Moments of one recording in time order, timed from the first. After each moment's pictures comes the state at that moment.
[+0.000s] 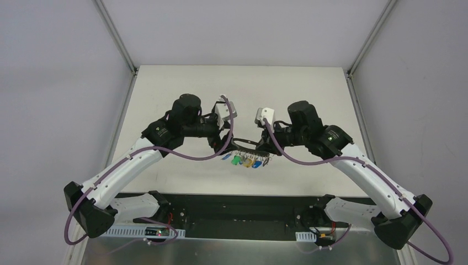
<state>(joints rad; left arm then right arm) -0.71 1.11 1.12 -0.46 0.50 0.18 0.72 1.08 1.13 -0.71 -0.53 -0.34</state>
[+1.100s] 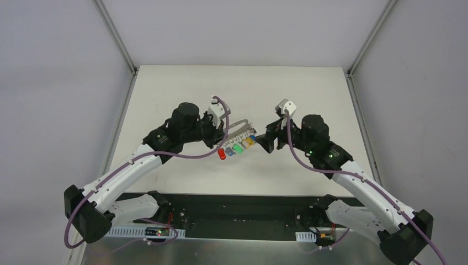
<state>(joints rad) -0.69 1.07 0.97 -0.39 0.32 0.08 0.65 0.91 0.80 -0.18 -0.30 0.03</state>
